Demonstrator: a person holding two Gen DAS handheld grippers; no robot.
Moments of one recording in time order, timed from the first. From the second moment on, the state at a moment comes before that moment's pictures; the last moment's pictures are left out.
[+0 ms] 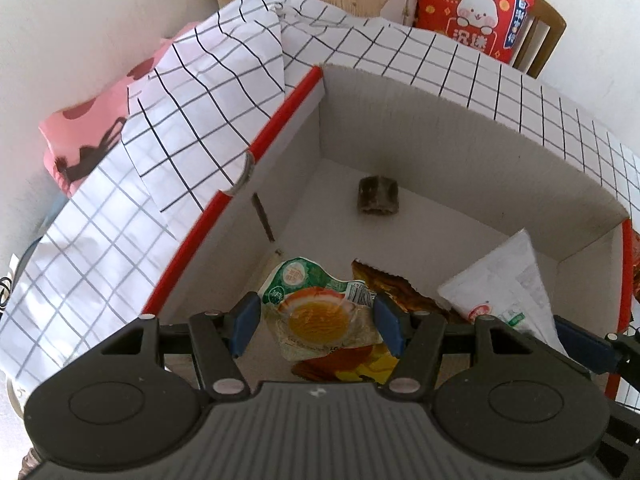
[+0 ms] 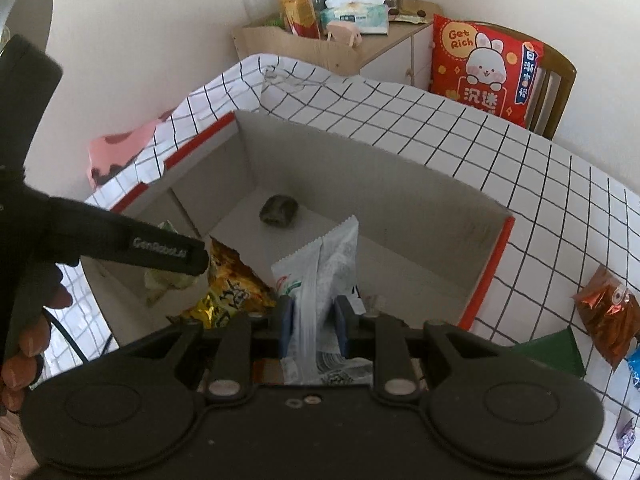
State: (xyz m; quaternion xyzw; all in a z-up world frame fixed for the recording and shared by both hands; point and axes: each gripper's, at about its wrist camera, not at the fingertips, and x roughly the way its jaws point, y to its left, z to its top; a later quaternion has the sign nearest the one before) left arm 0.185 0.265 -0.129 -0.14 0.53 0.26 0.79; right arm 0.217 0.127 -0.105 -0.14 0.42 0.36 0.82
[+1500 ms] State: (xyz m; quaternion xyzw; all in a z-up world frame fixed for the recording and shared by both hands) left arm 0.132 0.162 -0.037 -0.14 0.41 0.16 0.89; right arm 0.180 0.019 -0.027 -0.05 0.37 0.39 0.84
